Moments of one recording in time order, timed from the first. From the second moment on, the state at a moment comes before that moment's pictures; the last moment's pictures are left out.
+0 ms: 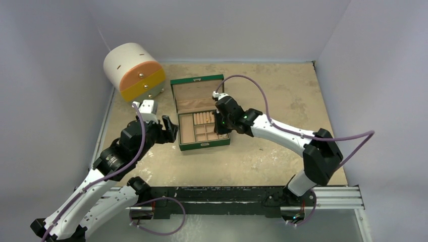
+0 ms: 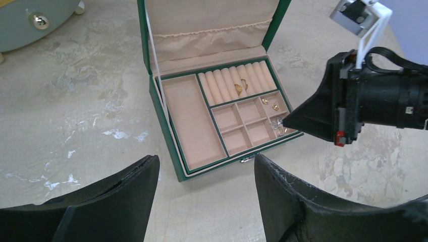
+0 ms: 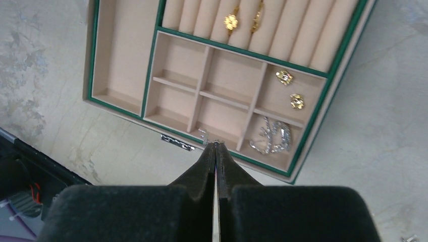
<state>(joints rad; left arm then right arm) -0.66 0.63 0.82 -0.59 -0.30 -0.43 0.82 1.56 1.16 -0.45 0.06 0.51</state>
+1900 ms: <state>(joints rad) -0.64 0.65 0.82 -0.59 -0.28 -0.43 0.67 1.31 0.86 -0.63 0.35 0.70</state>
